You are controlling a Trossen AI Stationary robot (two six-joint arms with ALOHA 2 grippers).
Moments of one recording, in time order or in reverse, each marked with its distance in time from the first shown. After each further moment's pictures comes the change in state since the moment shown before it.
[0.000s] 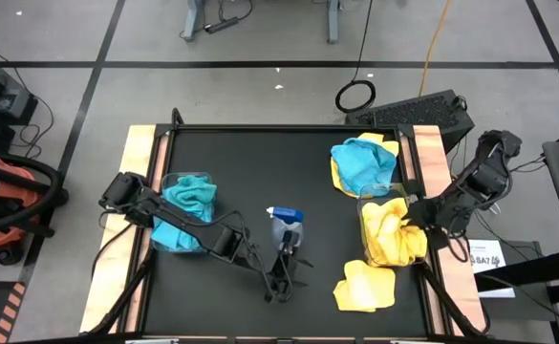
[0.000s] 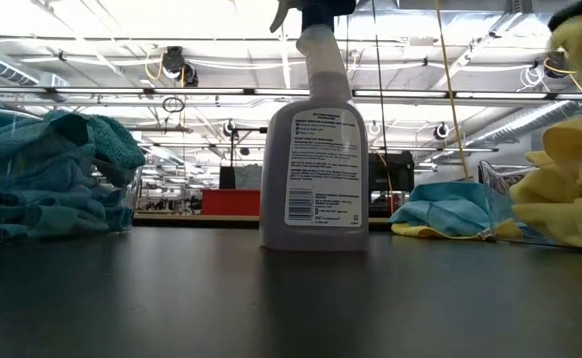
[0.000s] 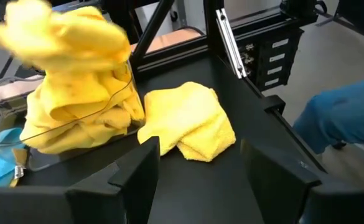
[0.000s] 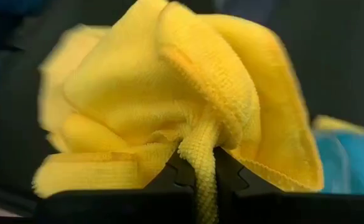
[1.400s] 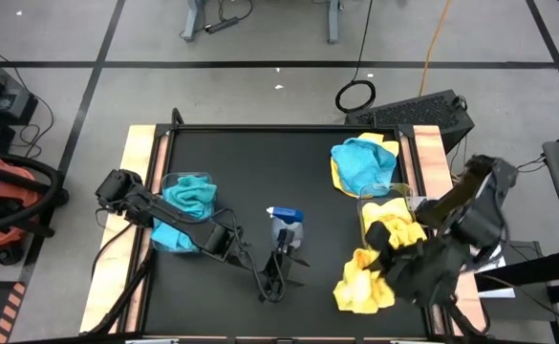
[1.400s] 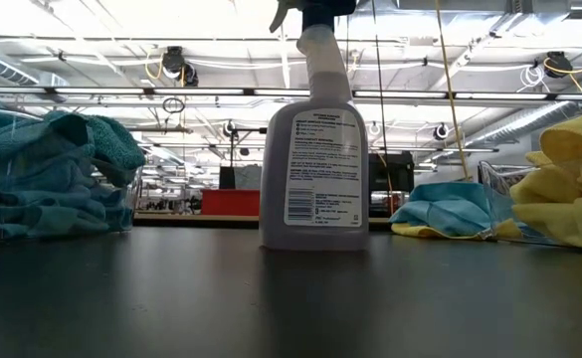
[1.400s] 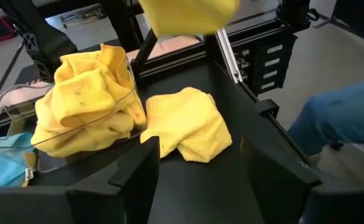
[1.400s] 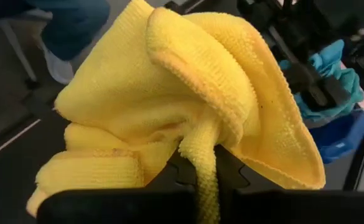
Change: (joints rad) left arm -0.015 -0.060 0.000 -0.052 -0.008 0.006; right arm 0.036 0.849 0.856 0.024 0.080 -0.496
